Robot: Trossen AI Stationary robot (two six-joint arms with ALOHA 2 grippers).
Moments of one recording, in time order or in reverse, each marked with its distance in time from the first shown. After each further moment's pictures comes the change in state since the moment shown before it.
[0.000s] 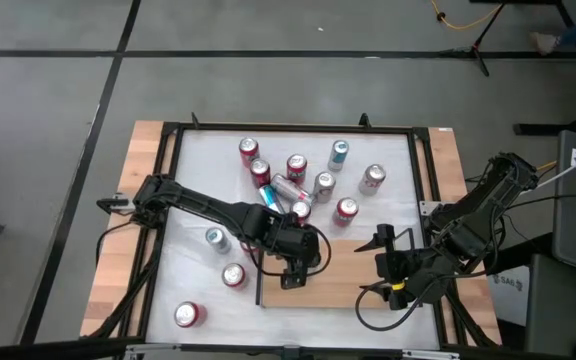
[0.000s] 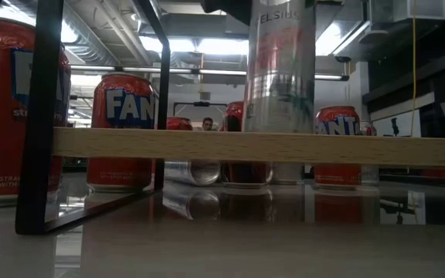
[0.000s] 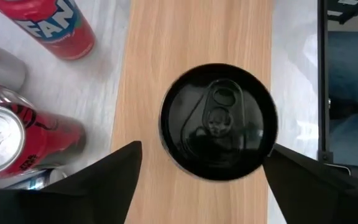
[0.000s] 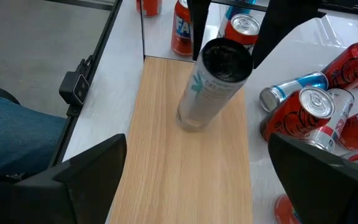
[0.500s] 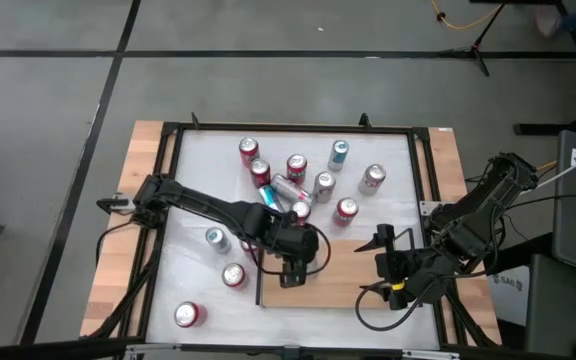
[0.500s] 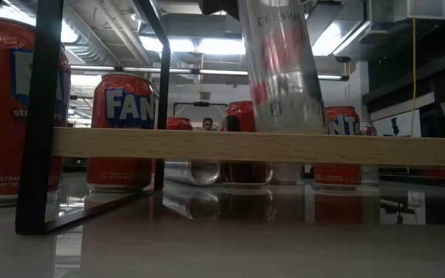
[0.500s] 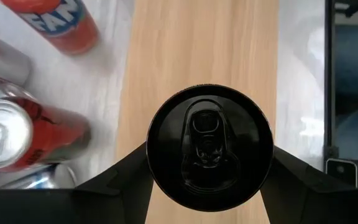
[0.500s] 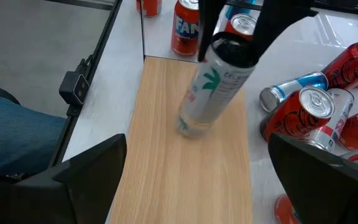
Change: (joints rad) left arm 0.004 -0.002 -0.001 -0.017 0.006 0.006; right arm 0.000 0.000 0.000 0.000 0.000 0.000
